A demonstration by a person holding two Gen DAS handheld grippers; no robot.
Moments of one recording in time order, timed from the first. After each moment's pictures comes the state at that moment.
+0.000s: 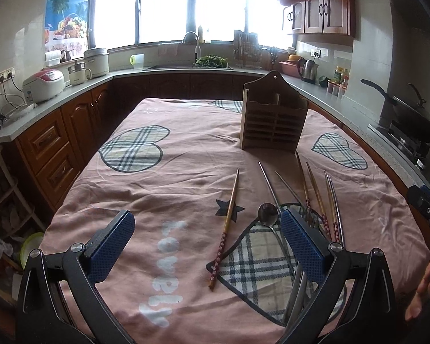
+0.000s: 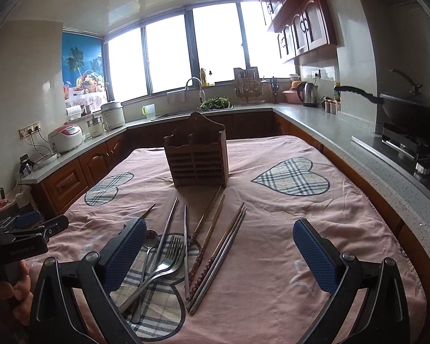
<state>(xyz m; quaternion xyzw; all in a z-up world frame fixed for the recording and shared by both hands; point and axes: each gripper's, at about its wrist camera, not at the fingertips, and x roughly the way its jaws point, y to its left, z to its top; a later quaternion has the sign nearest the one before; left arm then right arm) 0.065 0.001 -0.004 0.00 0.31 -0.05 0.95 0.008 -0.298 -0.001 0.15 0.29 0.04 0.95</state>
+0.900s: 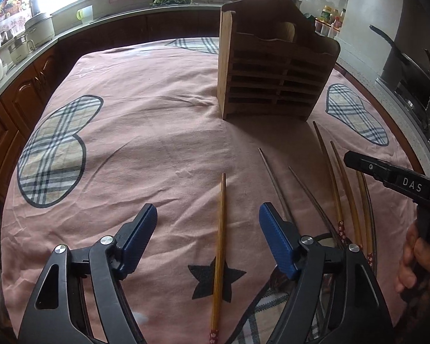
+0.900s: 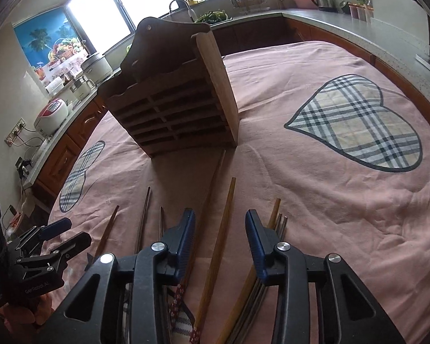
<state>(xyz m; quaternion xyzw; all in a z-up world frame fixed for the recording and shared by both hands) 0.246 -0.044 -0.063 0.04 0.46 -0.14 0.88 0.214 -0.290 -0.100 0.22 0.48 0.10 0.84</state>
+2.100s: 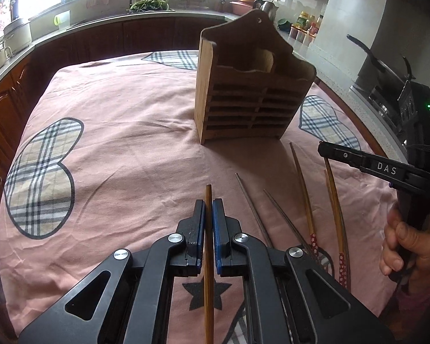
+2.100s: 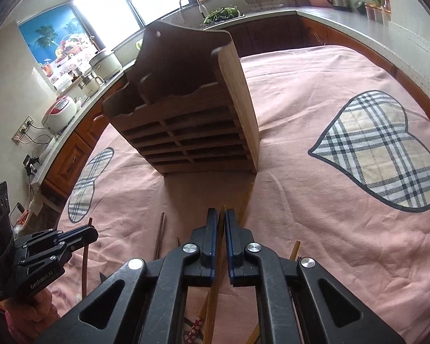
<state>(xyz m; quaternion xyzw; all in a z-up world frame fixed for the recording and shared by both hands) 0.253 -0.036 -0.022 0.02 0.44 -0.21 0.87 0.234 -0.299 -0.066 0.22 0.47 0.13 0.85</state>
